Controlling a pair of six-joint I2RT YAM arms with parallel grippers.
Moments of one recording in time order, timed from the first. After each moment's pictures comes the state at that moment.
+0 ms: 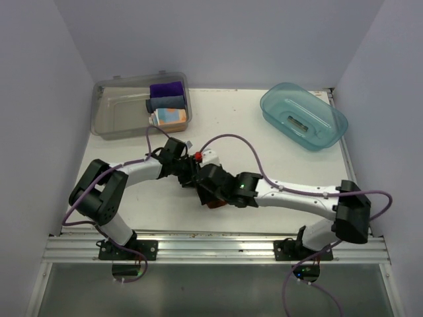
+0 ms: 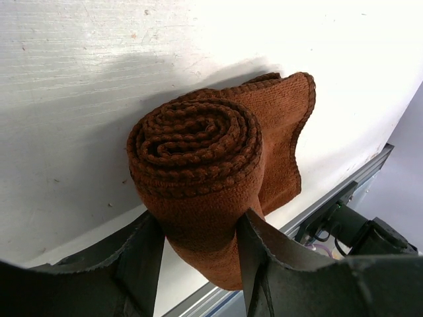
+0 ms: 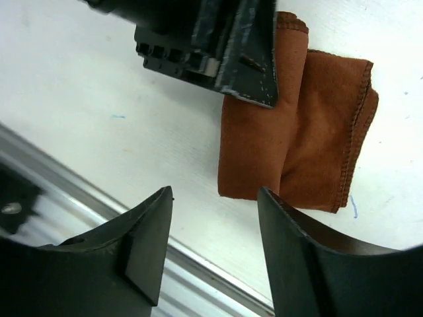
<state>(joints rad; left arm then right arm) -0.50 1.64 0.81 -0.17 0.45 -0.83 1.15 1.44 1.07 -0.47 0.32 0.60</state>
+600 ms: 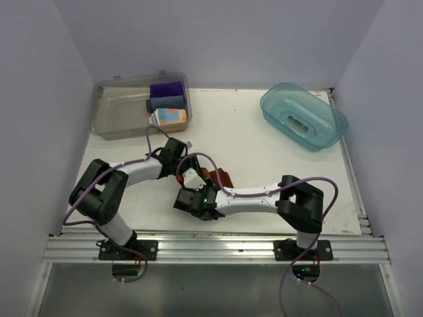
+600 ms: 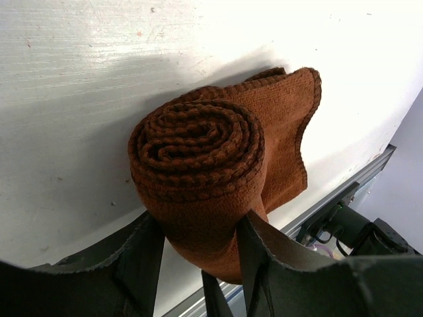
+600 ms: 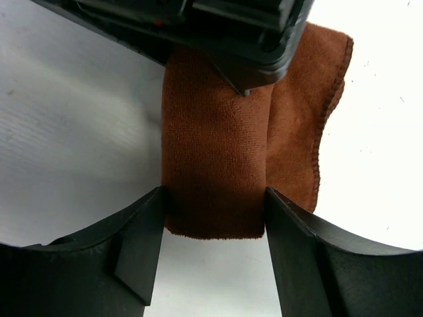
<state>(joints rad) -0.50 1.64 0.81 -0.18 0.44 -0.83 1.31 1.85 1.24 -0.65 0.71 0.52</state>
